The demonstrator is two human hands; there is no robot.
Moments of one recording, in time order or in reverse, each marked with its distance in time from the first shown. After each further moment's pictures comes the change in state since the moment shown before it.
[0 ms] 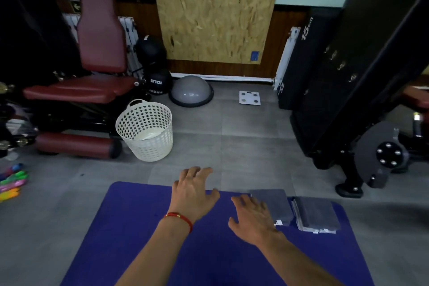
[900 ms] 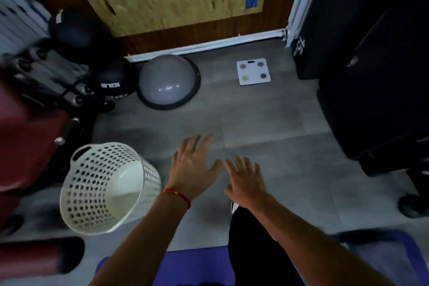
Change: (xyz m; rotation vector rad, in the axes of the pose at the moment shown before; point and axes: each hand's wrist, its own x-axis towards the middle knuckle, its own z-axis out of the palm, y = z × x) left_hand 0.741 -0.016 0.038 0.111 -0.194 0.087; right_hand 0.692 0.152 -0.161 0.127 -0.110 0.104
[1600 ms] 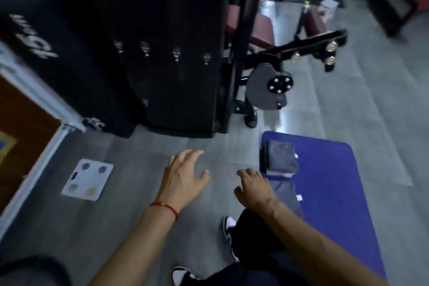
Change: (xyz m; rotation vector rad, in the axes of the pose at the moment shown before) left_hand 0.212 0.253 -0.030 0.082 -0.596 1.146; right_hand -0.075 0.112 -0.117 0.722 0.354 1.275
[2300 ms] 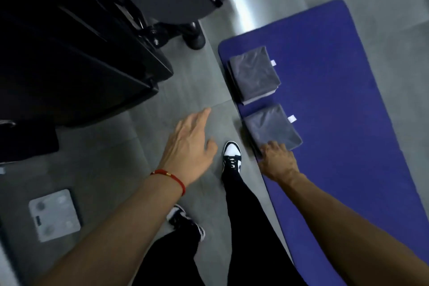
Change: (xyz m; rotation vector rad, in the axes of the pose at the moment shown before) left_hand 0.300 0.102 0.273 0.255 -0.582 0.252; right_hand 0.195 0.286 0.161 0.260 -0.293 0.490
